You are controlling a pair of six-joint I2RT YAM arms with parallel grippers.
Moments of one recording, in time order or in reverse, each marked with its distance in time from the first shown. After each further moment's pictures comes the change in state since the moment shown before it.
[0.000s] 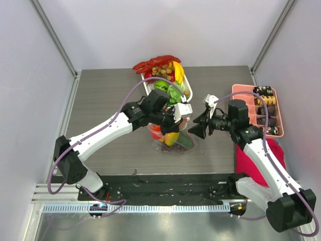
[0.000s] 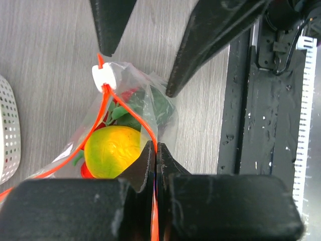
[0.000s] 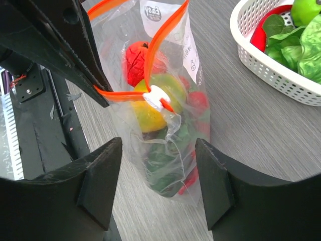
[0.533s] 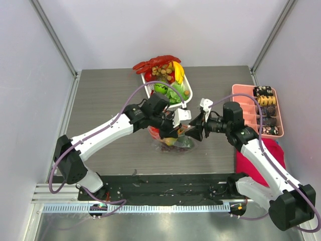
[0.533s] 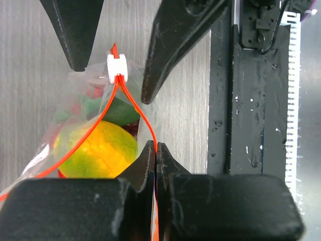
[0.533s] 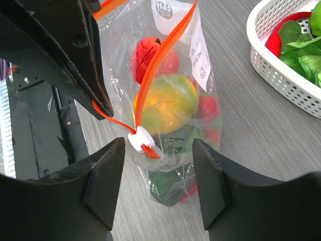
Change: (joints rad) left arm 0.000 0.000 -0.050 -0.024 0.073 0.059; right arm 0.068 0.020 -0.043 0.068 0.014 -0.034
